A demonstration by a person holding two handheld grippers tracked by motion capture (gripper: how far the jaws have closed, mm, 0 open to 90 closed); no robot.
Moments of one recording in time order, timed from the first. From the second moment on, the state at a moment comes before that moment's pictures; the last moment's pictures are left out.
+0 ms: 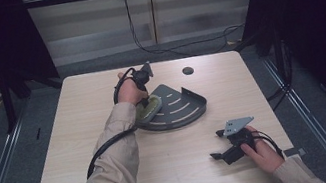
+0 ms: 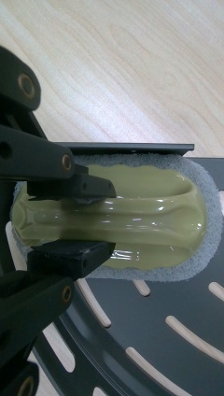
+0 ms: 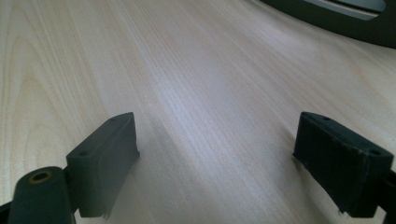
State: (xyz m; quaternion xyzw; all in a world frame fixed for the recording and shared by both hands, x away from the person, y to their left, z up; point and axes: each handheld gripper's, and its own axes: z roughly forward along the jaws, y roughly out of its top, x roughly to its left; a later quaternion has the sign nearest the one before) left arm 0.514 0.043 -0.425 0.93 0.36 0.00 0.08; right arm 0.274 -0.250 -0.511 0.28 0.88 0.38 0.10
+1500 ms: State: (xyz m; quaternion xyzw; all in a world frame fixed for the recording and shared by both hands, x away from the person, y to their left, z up) left arm 0.497 0.061 -0.408 0.91 0.40 0.01 0.11; right arm 0.274 -0.249 -0.511 0.28 0.88 0.38 0.10
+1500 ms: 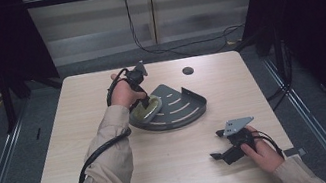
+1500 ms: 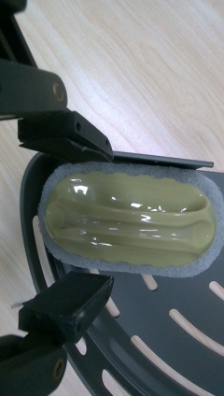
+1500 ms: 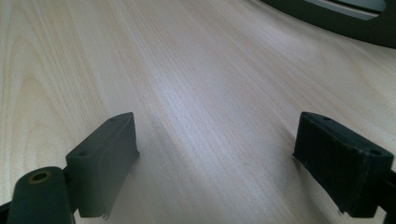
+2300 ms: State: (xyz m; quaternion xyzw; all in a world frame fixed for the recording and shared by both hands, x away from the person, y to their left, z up) left arm 0.473 0.092 -0.391 0.91 0.40 0.02 0.12; right arm 0.274 -0.249 -0.511 0.28 0.88 0.38 0.10
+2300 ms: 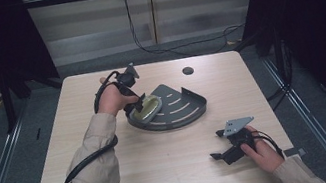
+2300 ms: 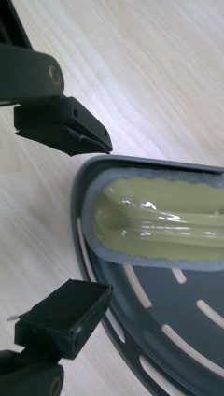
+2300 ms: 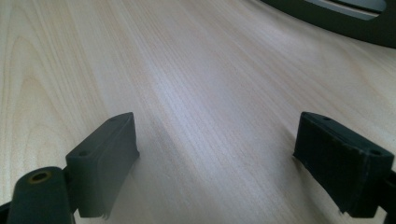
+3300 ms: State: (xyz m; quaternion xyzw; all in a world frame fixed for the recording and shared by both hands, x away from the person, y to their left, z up) left arm 0.440 0.152 -0.402 0.90 0.42 0.01 0.13; right arm 0.271 -0.250 -0.511 0.28 0.87 0.38 0.10
